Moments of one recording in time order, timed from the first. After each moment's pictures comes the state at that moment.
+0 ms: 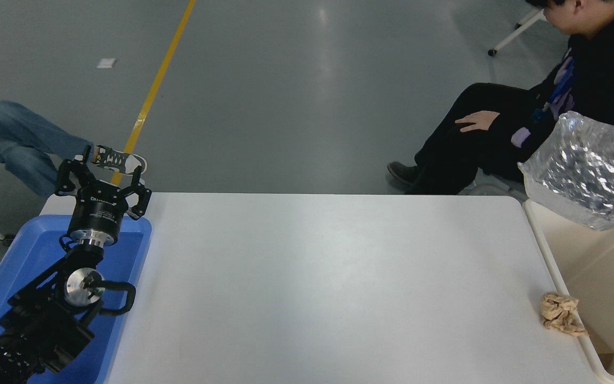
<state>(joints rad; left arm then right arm) -0.60 0.23 -0.89 -0.42 -0.07 -0.57 -0.53 1.85 -0.84 -1.33 1.00 0.24 0.59 -0.30</state>
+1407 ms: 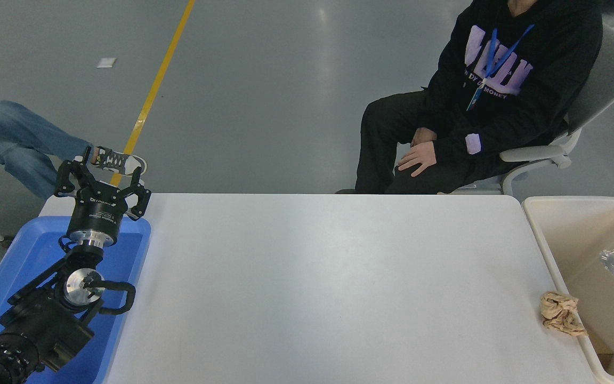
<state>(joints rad) -0.60 0.24 -0.89 -0.42 -0.07 -0.57 -0.53 0.66 -0.47 -0.85 -0.03 0.12 0.00 -0.27</state>
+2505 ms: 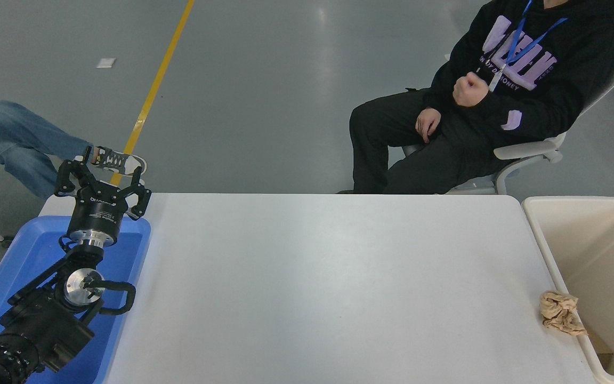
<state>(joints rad) -0.60 0.24 -0.89 -0.42 -0.07 -0.57 -0.53 0.71 -0.47 -0.76 0.02 0.05 -0.12 -0.25</state>
